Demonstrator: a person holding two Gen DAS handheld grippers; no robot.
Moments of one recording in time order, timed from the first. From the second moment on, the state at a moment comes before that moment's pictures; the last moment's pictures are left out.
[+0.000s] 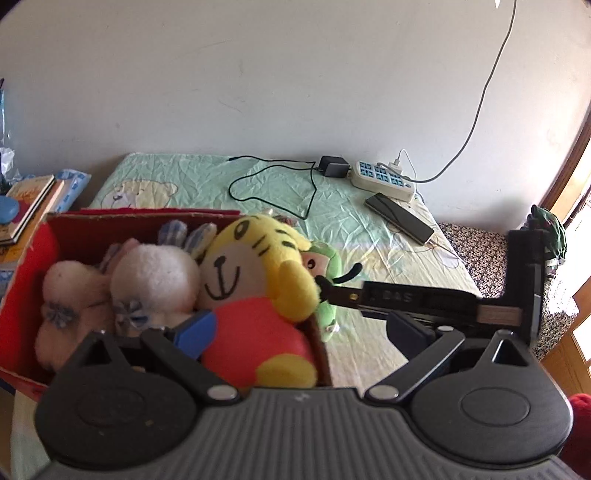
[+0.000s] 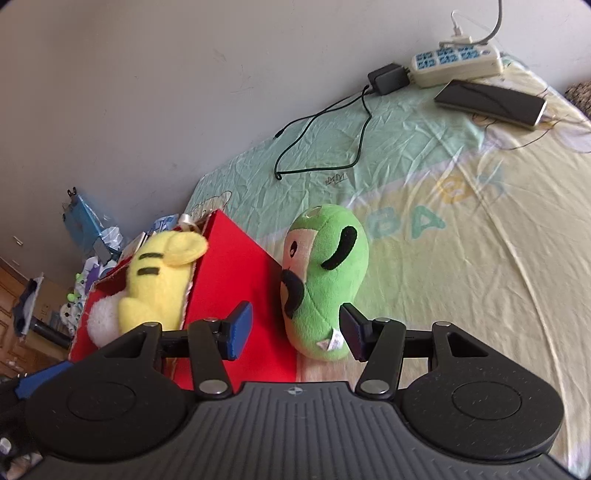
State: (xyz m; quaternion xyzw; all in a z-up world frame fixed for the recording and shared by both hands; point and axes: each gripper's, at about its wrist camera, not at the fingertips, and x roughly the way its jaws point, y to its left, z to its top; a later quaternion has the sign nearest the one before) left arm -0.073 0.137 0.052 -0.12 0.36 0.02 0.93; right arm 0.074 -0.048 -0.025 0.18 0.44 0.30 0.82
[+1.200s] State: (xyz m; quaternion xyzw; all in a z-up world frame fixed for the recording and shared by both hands) left arm -0.018 0.011 -0.029 -0.07 0.42 -0.10 0.90; right arm 0.074 -0.194 -0.078 0.30 0.52 0.34 0.72
